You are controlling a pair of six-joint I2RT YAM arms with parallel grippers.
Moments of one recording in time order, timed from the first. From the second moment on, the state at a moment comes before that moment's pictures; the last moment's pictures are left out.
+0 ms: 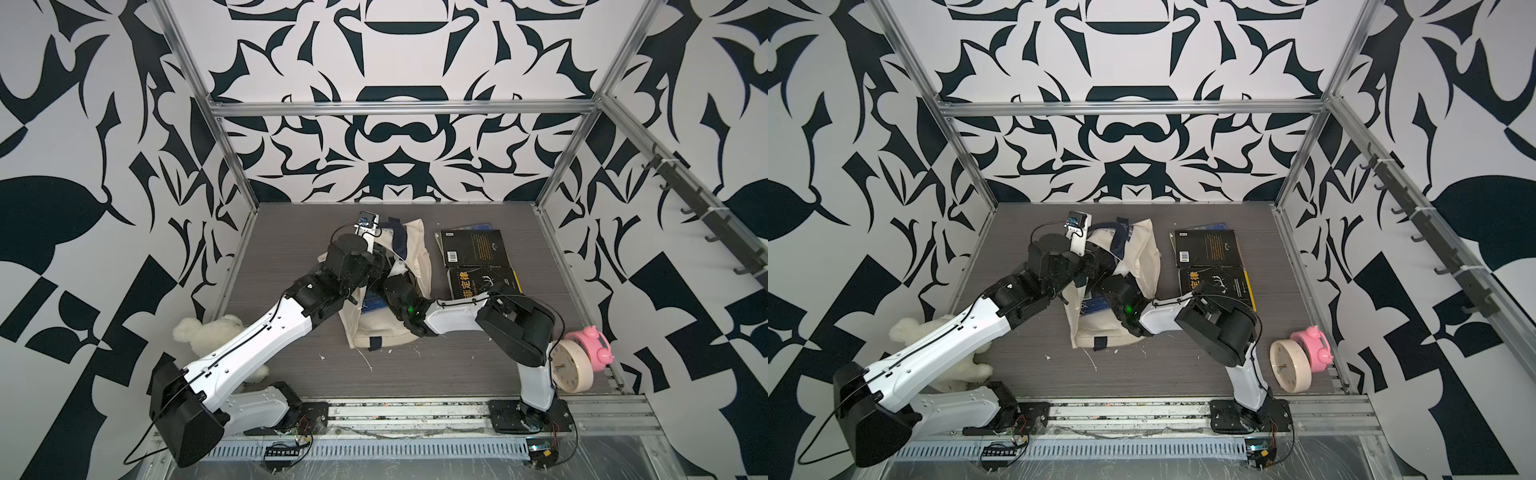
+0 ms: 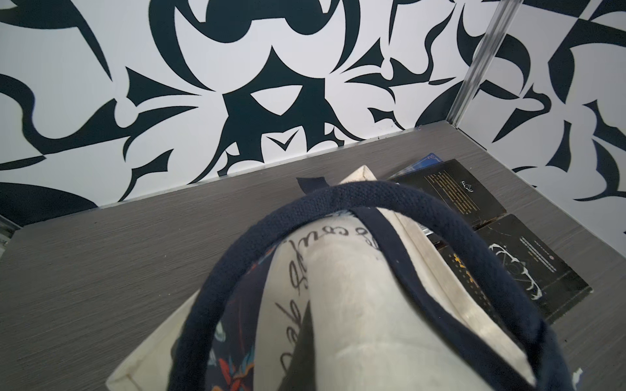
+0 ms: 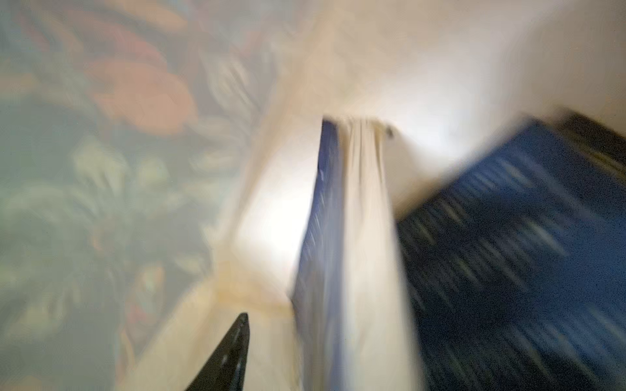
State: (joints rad) left arm -0.77 1.19 1.07 -0.22 -0.30 -0.15; right arm 0.95 1.98 1.03 0.73 0.42 1.11
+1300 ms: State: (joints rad) left arm -0.75 1.34 1.18 -0.24 -0.50 -0.19; right arm 0.93 1.43 0.74 0.45 0.23 0.87
